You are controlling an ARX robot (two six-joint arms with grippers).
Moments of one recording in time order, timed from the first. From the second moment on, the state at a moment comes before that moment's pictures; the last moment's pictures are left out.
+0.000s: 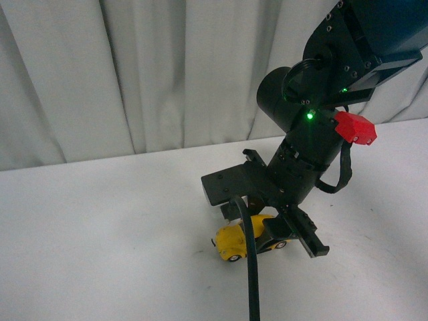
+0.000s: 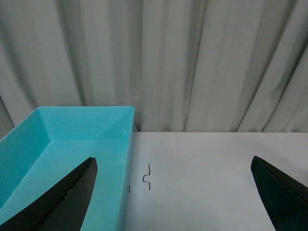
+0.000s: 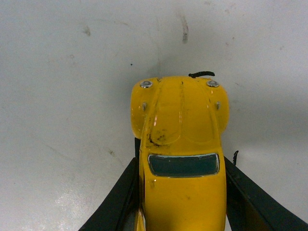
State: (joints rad) left arm 0.00 0.01 0.01 0.00 0.00 0.00; right arm 0.16 2.21 1.38 -0.62 -0.36 -1.47
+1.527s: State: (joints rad) left arm 0.00 0.01 0.01 0.00 0.00 0.00; right arm 0.03 2.20 1.29 -0.52 -0.40 -1.60
